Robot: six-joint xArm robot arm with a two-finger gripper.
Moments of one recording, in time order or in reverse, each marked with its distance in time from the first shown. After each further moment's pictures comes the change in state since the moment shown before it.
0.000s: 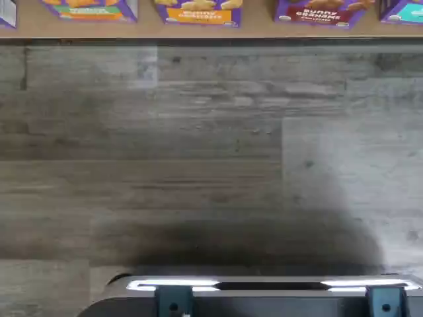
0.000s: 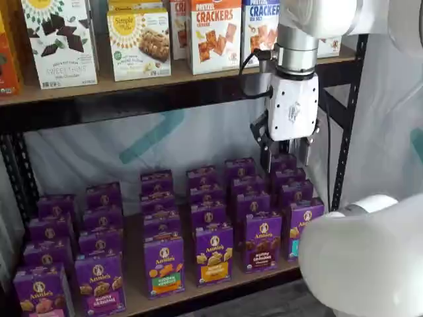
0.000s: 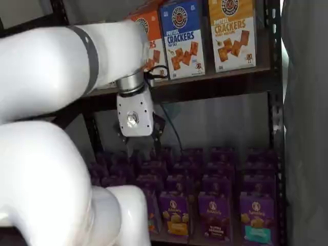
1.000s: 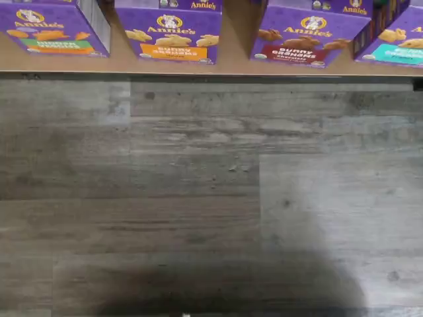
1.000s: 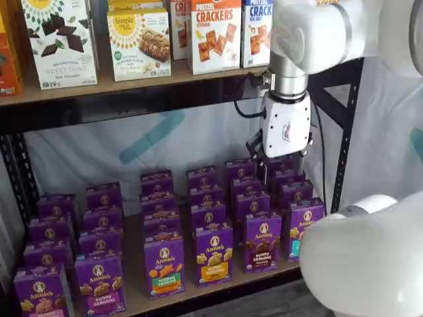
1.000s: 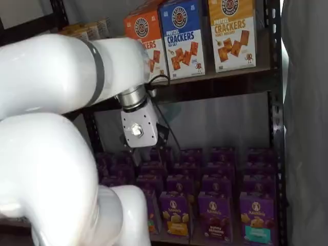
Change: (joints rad) arm 0.042 0.030 0.112 -0.088 -0.208 0.068
